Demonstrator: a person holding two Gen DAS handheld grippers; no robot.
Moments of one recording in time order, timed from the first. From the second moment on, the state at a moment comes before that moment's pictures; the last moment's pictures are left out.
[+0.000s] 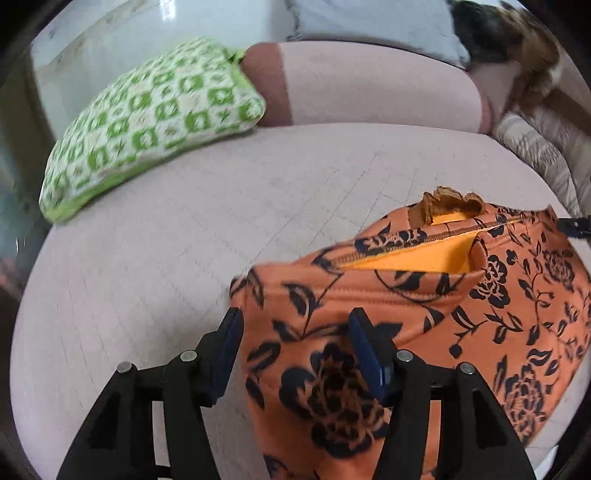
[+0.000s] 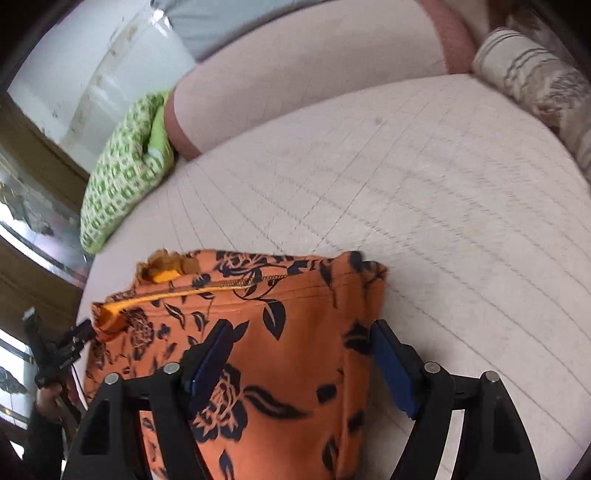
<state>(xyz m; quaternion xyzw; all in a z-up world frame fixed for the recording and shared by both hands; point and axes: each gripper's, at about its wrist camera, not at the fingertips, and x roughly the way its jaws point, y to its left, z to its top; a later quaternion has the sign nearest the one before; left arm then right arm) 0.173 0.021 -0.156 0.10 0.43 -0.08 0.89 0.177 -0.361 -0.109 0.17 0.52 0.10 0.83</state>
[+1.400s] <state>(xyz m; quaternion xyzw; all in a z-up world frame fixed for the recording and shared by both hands) 0.103 0.021 -0.140 -0.04 0.42 0.00 0.90 0.078 -0.359 -0.087 0.33 0.45 0.18 0.81</state>
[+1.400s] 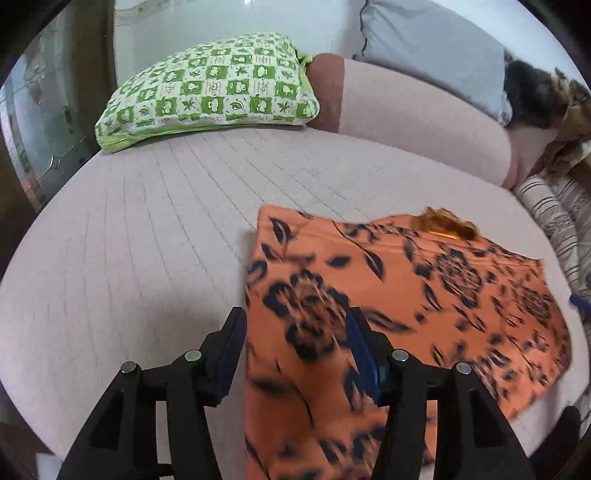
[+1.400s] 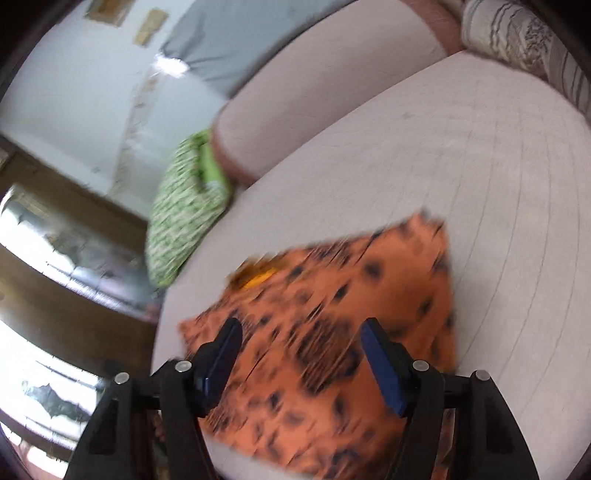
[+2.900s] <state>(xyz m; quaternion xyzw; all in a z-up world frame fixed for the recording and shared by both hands) 0.067 -0.007 -0.176 0.01 0.49 0.06 0.87 0.162 -0.379 -0.137 0.32 0.49 0.12 0.80</state>
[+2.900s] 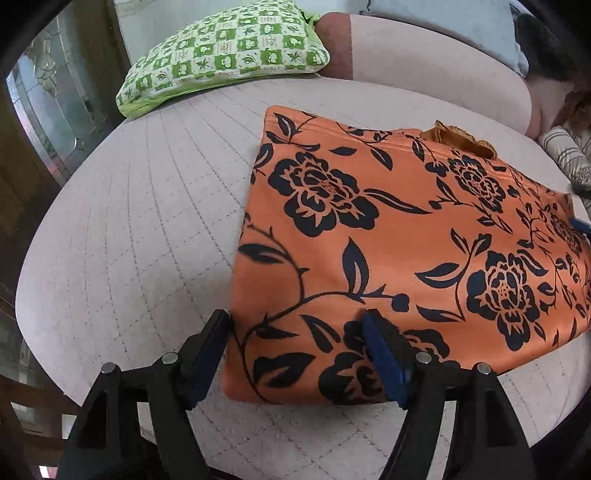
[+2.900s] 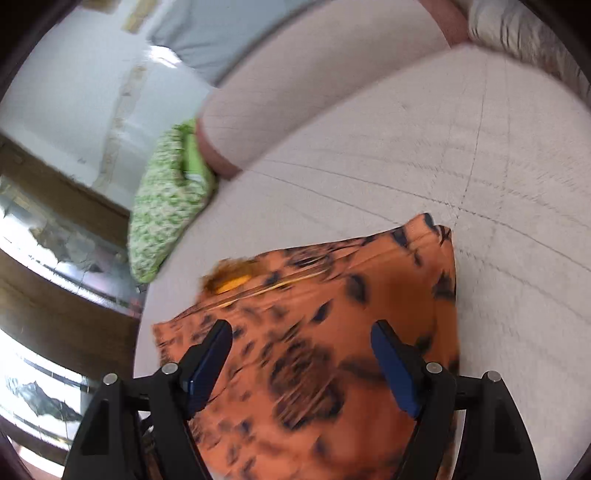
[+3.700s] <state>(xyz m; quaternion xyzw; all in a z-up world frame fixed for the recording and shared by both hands) 0.100 -0.123 -0.134 -0.01 0.43 -0.09 0.90 -0.032 -0.411 -0.161 0.55 0.44 0.03 0.71</state>
